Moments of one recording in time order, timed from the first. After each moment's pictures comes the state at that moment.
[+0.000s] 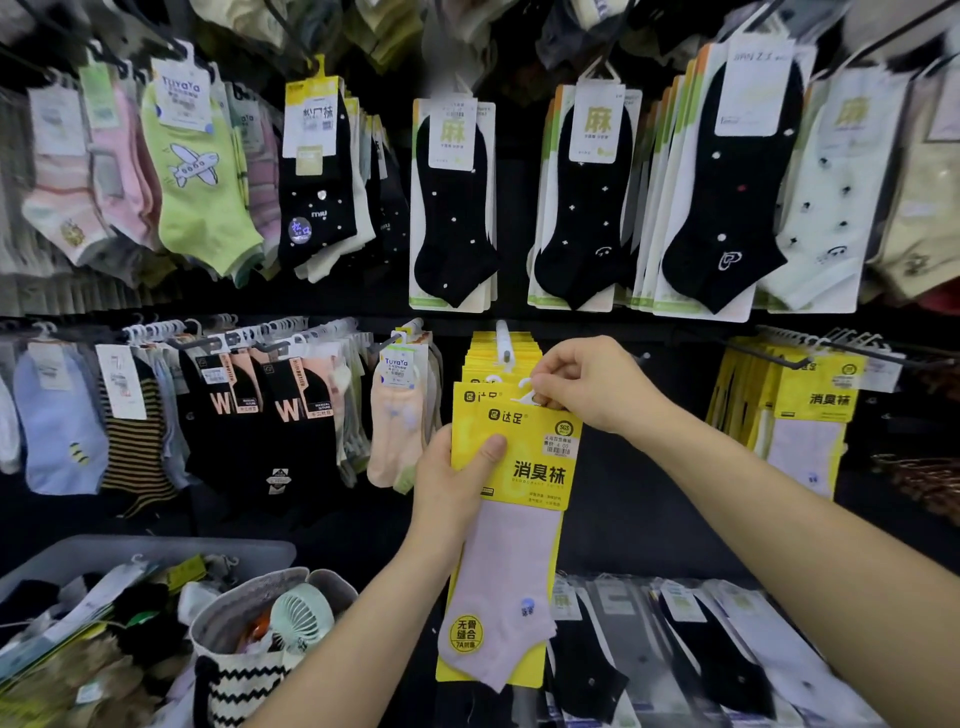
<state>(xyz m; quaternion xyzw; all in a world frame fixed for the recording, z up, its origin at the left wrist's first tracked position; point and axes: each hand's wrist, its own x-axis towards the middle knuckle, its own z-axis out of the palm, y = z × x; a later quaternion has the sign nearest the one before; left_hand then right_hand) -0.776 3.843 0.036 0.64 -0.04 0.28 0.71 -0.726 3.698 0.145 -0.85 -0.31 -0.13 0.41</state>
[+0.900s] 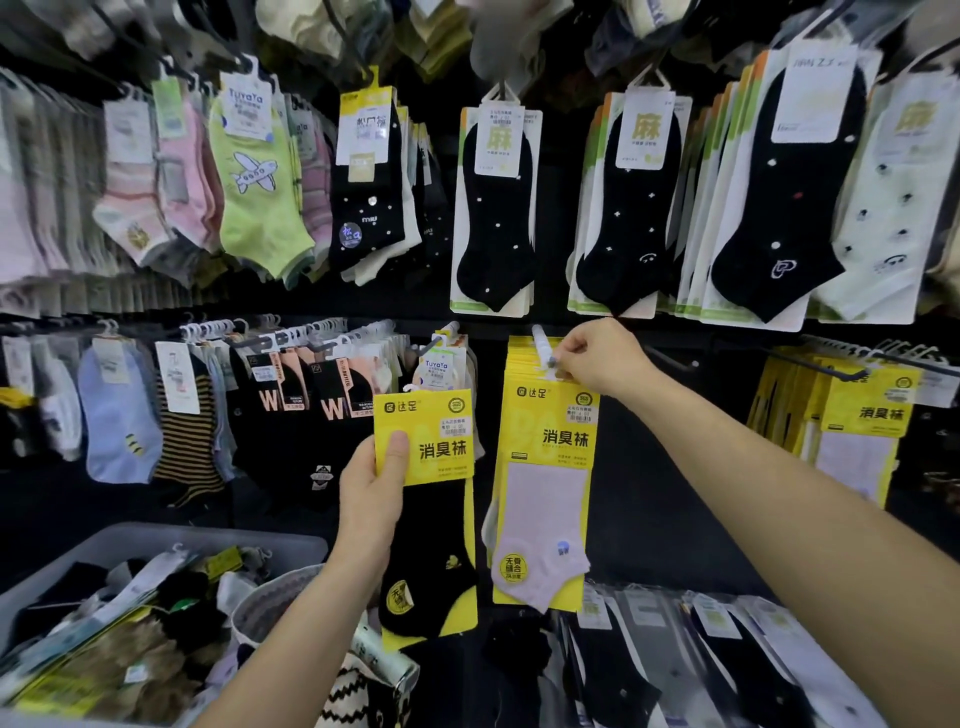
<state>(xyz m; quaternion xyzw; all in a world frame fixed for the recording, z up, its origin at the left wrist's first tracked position) -0.804 3.933 0.027 0.64 0.07 0.38 0.67 -0.682 3.744 0.159 -0.89 -0.23 -0.15 0.36</state>
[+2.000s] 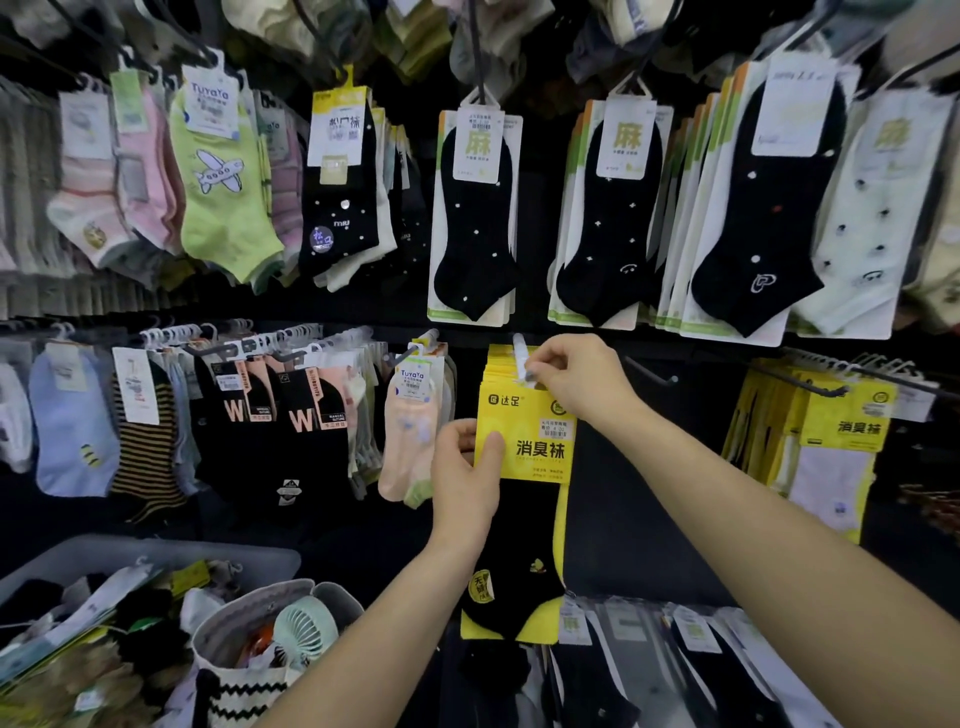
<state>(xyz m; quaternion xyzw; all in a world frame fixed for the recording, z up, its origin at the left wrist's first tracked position) -0.741 3.850 0.045 0.65 0.04 0.39 0.65 -0.690 3.741 0.151 -0.86 -0.26 -0.19 0.39</state>
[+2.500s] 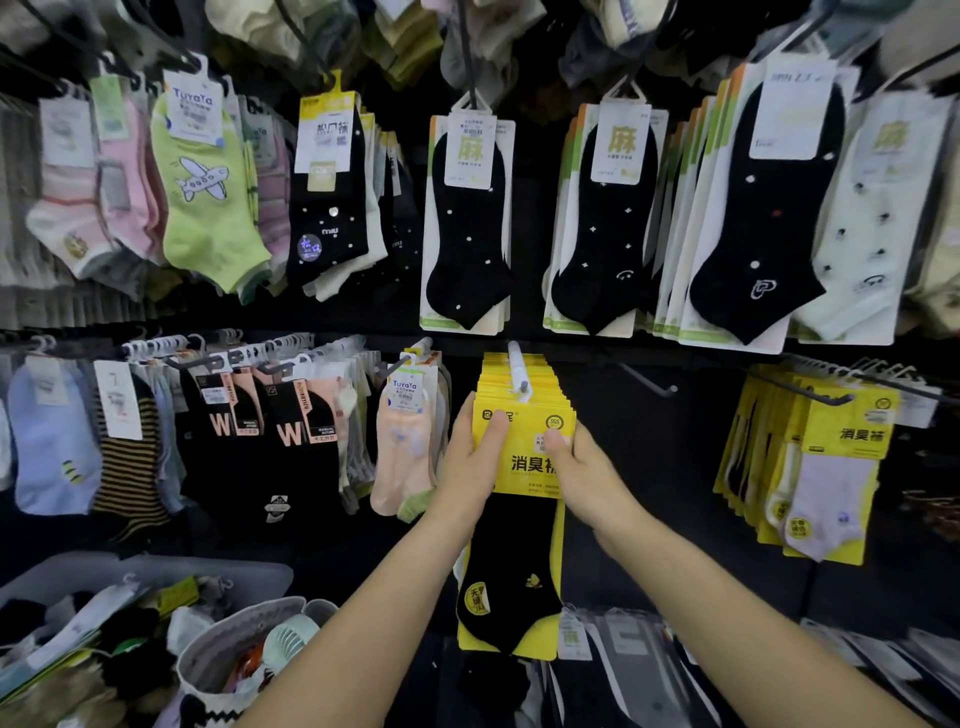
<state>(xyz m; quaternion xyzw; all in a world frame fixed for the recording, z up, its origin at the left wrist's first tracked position) -0.711 3.860 0.059 0.67 -0.03 0.26 0.69 -0.695 3.729 0.069 -0.77 -0.23 -0.05 0.59</state>
